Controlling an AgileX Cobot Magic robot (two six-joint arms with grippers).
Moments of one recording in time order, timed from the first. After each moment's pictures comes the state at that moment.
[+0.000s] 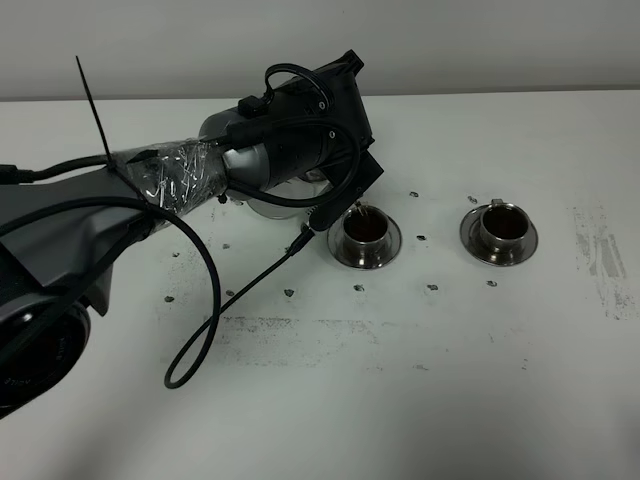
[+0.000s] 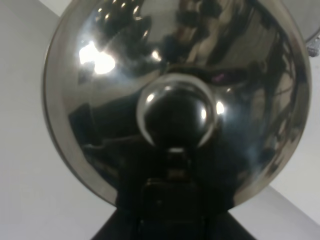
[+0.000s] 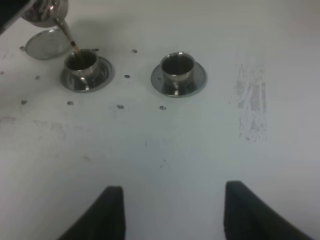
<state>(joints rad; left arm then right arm) -0.74 2.22 -1.83 0.91 0.85 1.18 0.10 -0.01 -0.52 0.16 1.12 -0.08</state>
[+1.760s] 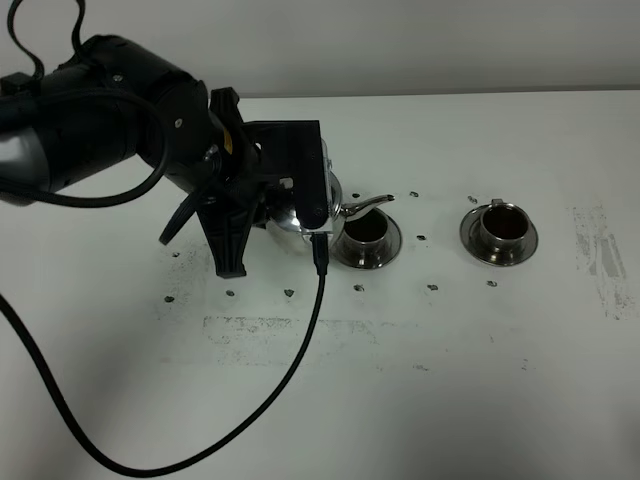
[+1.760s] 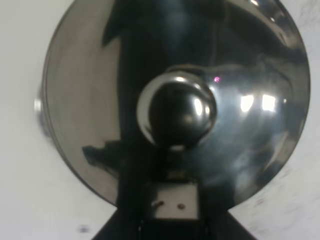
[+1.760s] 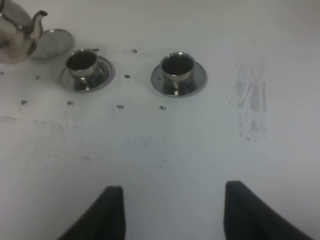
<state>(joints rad) -0.58 1.77 -1.32 0.07 0.67 0.90 0.10 -0.01 -0.52 0.16 1.12 -0.08</state>
